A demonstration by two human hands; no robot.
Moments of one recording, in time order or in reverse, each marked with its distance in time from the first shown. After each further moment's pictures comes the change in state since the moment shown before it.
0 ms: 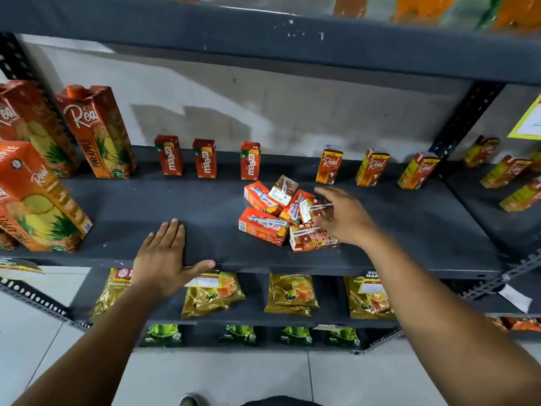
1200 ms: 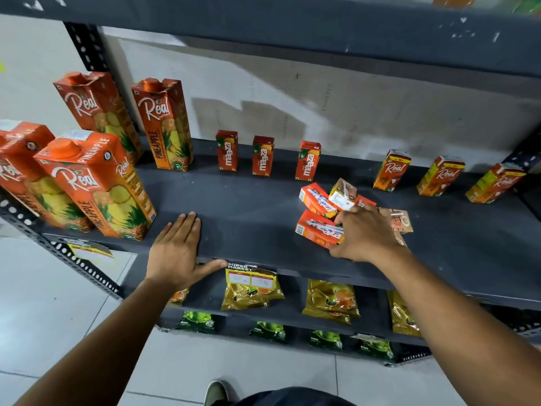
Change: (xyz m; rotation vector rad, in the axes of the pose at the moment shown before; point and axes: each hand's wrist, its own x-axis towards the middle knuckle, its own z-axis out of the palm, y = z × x) left_hand -0.011 -0.082 -0.008 0.117 0.032 -0.015; right_hand 0.014 -0.079 0.054 -0.622 -0.168 -0.044
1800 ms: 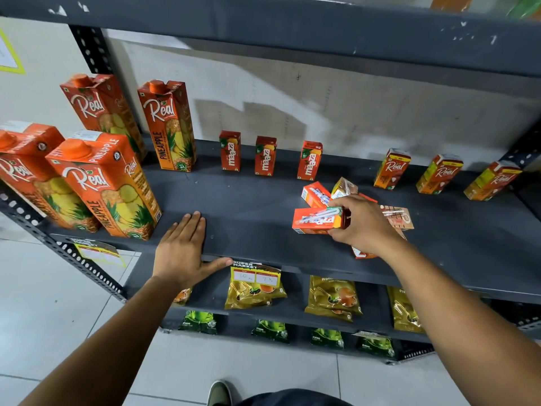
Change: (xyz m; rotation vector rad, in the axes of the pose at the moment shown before) left_hand 0.000 -0.002 0.002 -0.033 0.024 0.007; right_hand -0.011 -0.006 -0.017 0.591 0.072 -0.012
